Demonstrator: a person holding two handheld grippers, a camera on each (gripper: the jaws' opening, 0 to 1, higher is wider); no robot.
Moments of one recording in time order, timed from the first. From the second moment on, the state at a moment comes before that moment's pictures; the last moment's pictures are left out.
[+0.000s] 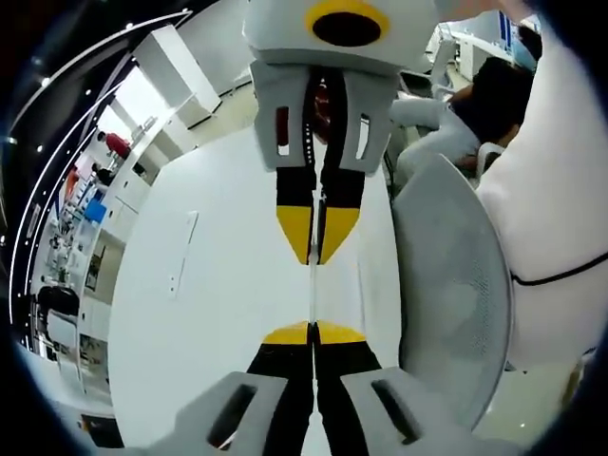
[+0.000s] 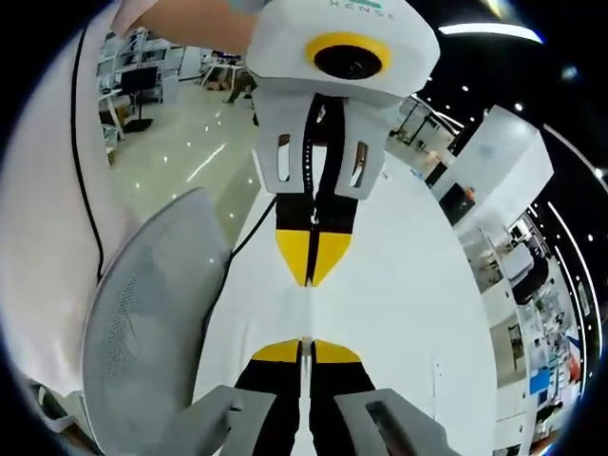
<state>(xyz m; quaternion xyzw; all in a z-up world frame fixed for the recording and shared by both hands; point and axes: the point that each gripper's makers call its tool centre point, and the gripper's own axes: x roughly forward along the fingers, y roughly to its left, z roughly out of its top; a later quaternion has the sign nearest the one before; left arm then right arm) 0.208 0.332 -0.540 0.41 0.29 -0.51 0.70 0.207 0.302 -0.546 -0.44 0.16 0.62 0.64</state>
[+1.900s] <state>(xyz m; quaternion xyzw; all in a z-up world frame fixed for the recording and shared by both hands) 0.209 0.336 -0.541 0.41 0.28 -0.50 0.71 0.215 0.261 -0.550 -0.44 0.19 0.59 0.65</state>
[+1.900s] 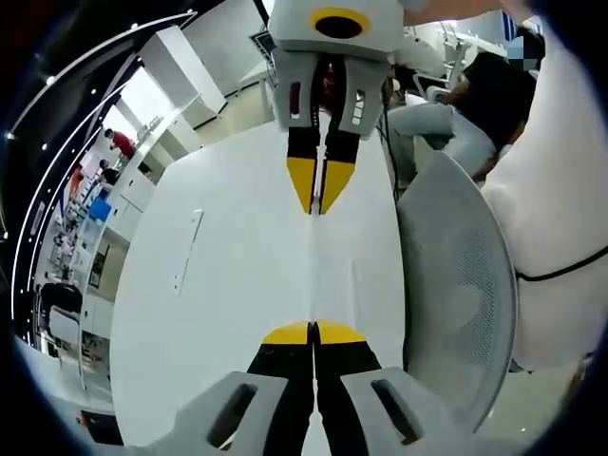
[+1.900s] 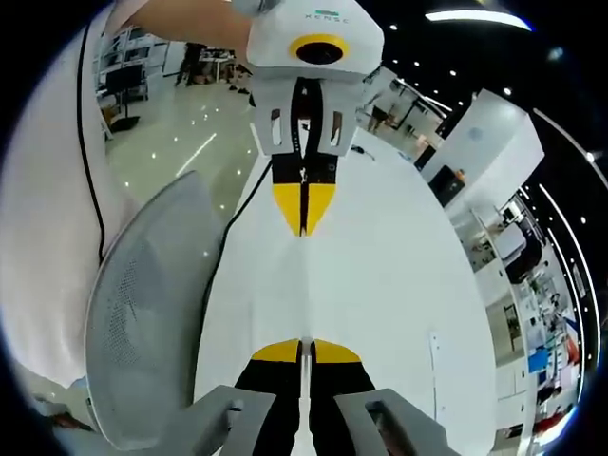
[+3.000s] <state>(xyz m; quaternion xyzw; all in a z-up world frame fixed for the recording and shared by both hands) 0.216 0.340 -0.544 0.41 0.29 -0.50 0.71 0.220 0.237 -0.553 -0.44 0.20 0.57 0.66</state>
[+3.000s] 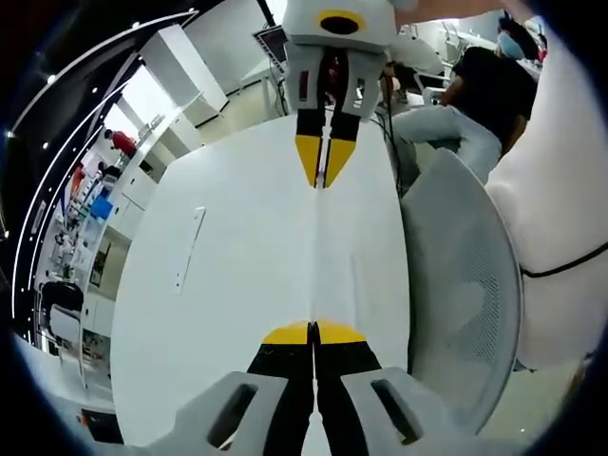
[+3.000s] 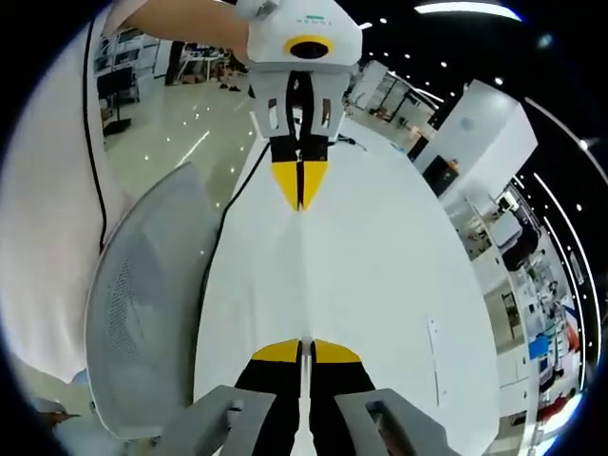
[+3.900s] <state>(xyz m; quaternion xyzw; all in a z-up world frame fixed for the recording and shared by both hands) 0.219 0.345 -0.545 0.41 0.29 -0.49 0.72 0.226 0.225 -0.555 -0.43 0.21 0.57 0.67</state>
